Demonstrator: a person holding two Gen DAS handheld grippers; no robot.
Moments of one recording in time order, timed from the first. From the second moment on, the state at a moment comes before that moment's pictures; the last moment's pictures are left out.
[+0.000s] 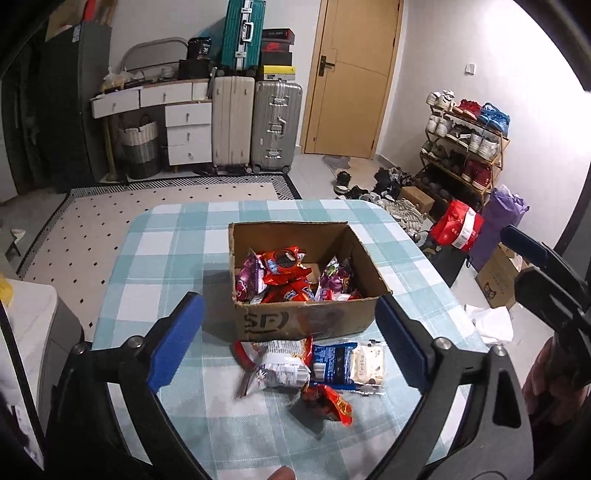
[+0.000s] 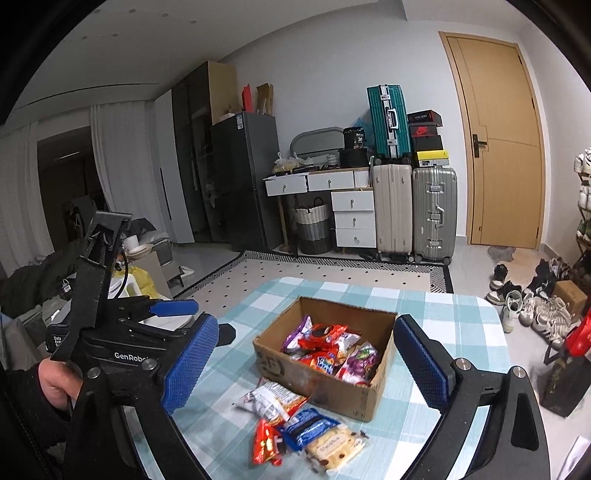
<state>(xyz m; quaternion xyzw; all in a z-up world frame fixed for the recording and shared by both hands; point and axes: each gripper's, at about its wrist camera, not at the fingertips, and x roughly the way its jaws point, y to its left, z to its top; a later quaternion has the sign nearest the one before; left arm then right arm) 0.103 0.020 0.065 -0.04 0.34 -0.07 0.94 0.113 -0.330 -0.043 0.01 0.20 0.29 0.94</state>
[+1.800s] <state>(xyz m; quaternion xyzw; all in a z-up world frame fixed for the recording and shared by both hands) 0.124 -0.021 -0.140 -0.09 0.46 -0.06 0.88 0.069 -0.349 -0.197 0.03 0.29 0.24 0.93</state>
